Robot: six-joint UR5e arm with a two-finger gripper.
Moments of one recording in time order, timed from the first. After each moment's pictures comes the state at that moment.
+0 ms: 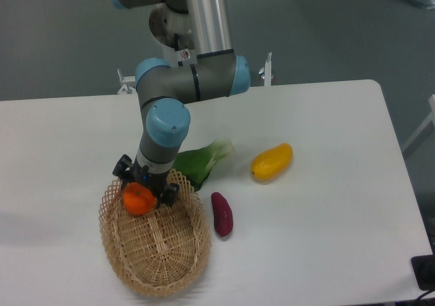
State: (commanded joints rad) arm 2.18 -1.98 -1.87 -0.82 1.25 0.65
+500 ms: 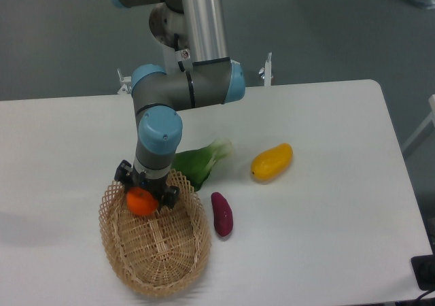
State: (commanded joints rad) arm 2.16 -2.00 -1.84 -0.82 1.32 0.58
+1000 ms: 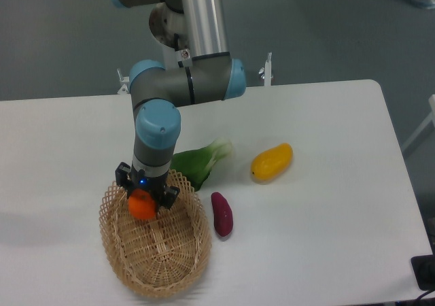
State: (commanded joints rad) arm 2.21 -1.94 -1.79 -0.82 1.33 0.58
